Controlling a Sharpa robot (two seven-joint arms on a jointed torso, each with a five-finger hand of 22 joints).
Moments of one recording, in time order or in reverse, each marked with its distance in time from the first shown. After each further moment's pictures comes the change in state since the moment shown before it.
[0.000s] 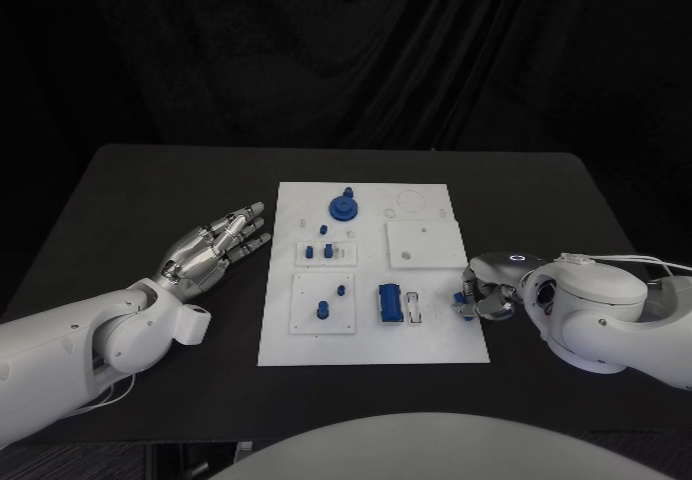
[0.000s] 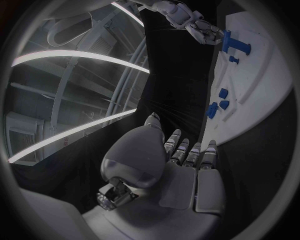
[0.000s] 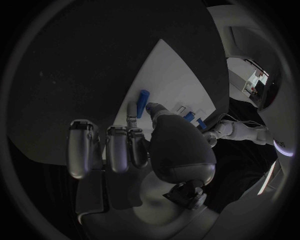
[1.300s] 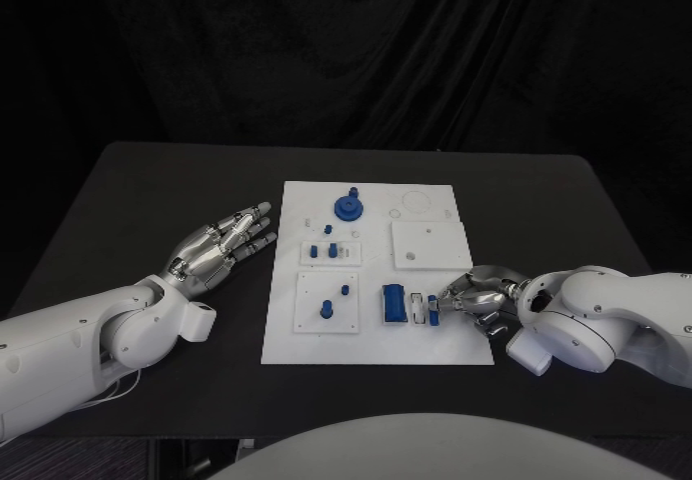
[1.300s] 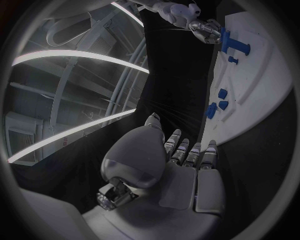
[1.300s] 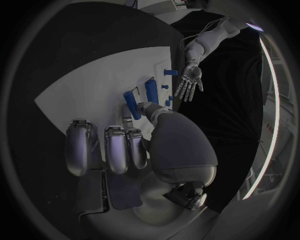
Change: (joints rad) left arm 0.000 0.003 0.000 -0.002 0.000 0.001 -0.008; left_hand 0.008 0.000 0.003 -0.003 0.008 0.000 0.000 0.000 0.000 0.000 0.000 0.000 0.000 0.000 0.000 0.000 0.000 0.000 0.000 0.000 0.000 -0.001; right arm 0.003 0.032 -0.006 -0.037 1.044 -0.252 0.266; right_hand 0.023 -0.010 0.259 -0.129 -0.017 0.030 0.016 -0.163 -0.043 -0.002 0.009 0.000 0.000 -0.002 0.009 -0.010 0.000 0.000 0.004 0.011 -0.015 0.000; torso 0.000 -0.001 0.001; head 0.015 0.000
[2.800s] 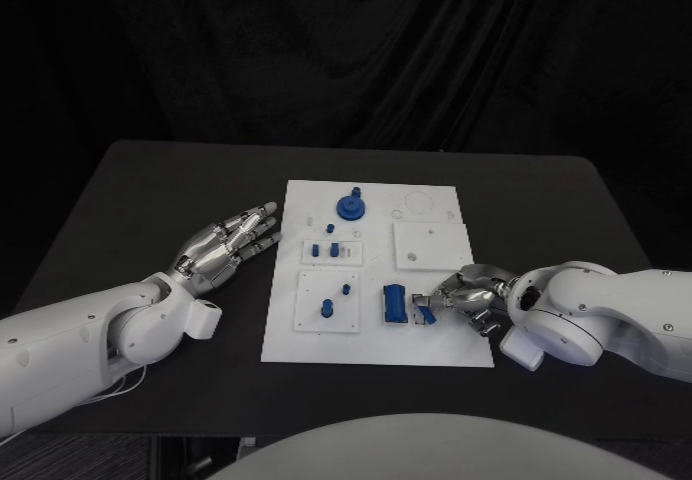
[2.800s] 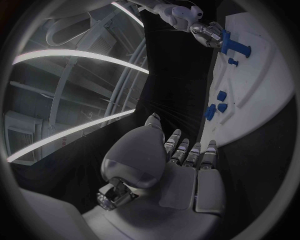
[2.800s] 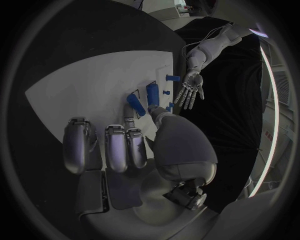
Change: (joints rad) left arm 0.000 0.011 0.000 -0.008 0.000 0.006 -0.008; left_hand 0.008 -0.001 0.003 0.003 0.004 0.000 0.000 0.000 0.000 0.000 0.000 0.000 0.000 0.000 0.000 0.000 0.000 0.000 0.000 0.000 0.000 -0.003; right arm 0.004 0.058 0.002 -0.046 -0.081 0.057 -0.024; right_hand -0.175 0.023 -0.182 0.113 -0.373 -0.060 0.007 0.000 0.038 0.000 0.014 0.000 0.000 -0.002 0.013 -0.008 0.000 0.000 -0.004 0.011 -0.036 0.000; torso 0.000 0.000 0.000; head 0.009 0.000
